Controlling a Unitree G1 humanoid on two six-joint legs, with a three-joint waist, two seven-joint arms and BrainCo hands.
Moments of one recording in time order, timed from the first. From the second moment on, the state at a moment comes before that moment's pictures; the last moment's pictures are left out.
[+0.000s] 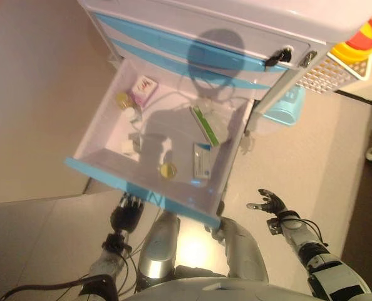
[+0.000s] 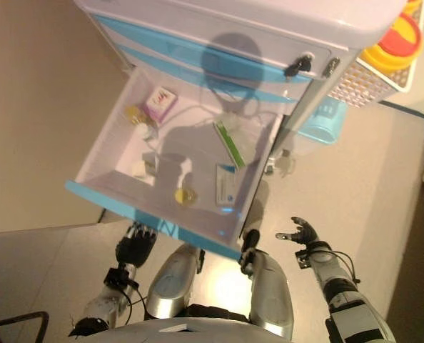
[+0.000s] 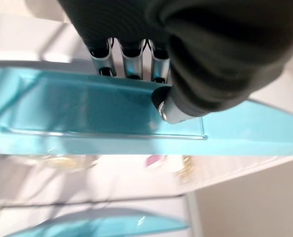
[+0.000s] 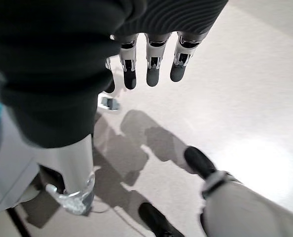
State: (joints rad) left arm 0.03 0.14 0.08 0.86 -1.49 0.16 -0.75; right arm -0.26 -0.41 0.19 1.07 0.06 -0.12 0.02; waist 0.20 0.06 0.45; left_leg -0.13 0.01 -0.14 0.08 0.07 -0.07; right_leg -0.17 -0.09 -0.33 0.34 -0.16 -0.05
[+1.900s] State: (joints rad) left arm 0.06 0.25 -0.20 1.23 -0.15 -0.10 -0.04; right arm -0.42 -0.67 0.66 0.14 -0.50 -0.54 0.19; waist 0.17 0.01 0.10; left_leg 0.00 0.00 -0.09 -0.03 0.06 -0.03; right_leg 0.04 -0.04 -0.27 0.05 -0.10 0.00
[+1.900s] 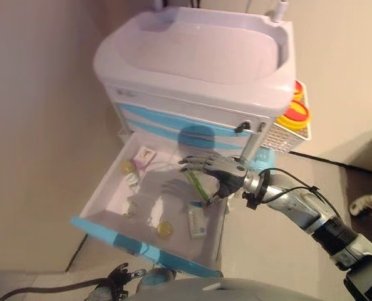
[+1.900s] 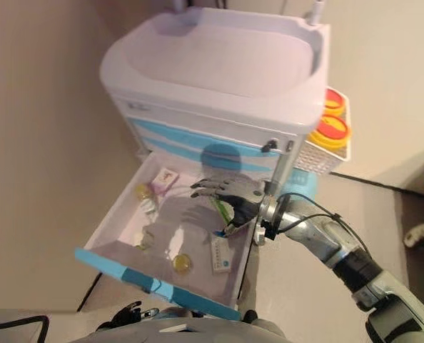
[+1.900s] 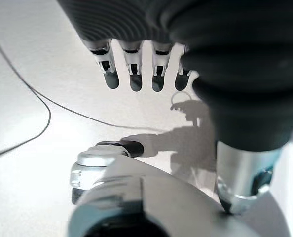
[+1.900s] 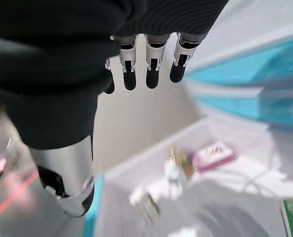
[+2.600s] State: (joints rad) left arm 0.12 0.26 -0.20 1.19 -0.12 -0.05 -0.07; right arm -0.47 -0.51 0.83 0.58 -0.77 -0.48 0.13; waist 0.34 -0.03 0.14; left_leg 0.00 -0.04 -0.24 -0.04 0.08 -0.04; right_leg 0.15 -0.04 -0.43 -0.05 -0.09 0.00
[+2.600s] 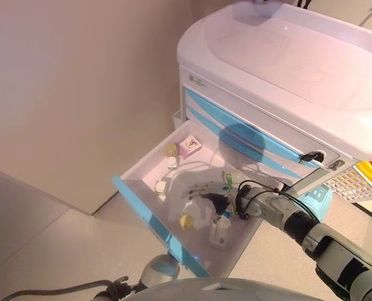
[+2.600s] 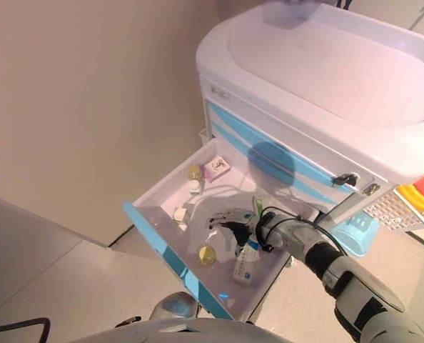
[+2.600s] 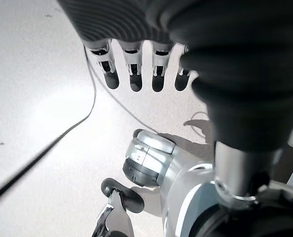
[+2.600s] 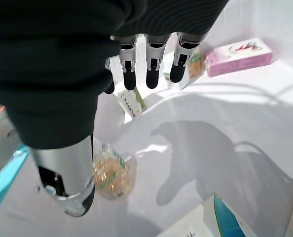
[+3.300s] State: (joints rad) left arm 0.12 0.28 -0.20 1.16 -0.08 -0.09 -0.07; right arm -0.47 -0.44 0.88 0.66 -0.82 -0.48 0.09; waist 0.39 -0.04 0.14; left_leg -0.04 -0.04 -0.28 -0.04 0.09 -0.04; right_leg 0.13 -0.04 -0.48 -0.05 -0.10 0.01
